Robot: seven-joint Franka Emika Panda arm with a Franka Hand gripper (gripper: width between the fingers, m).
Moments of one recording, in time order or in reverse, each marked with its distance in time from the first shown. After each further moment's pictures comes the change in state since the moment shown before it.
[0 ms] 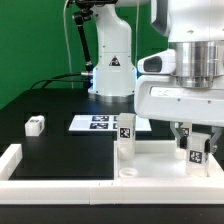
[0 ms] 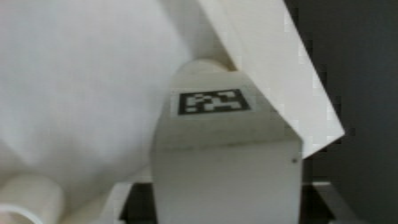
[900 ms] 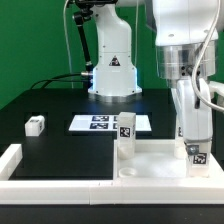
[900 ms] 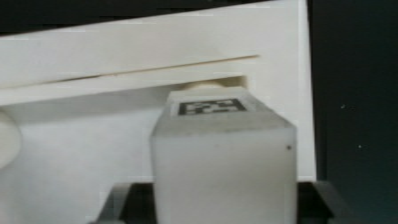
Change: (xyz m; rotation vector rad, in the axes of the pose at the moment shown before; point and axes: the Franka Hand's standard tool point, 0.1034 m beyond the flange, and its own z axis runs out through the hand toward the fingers) arm -0.003 0.009 0.000 -0.009 -0.092 1.091
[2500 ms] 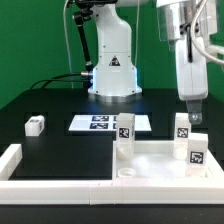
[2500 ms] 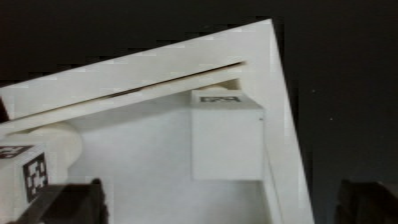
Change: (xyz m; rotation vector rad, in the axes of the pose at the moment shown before) arm -0.009 0.009 -0.046 0.036 -0.025 0.044
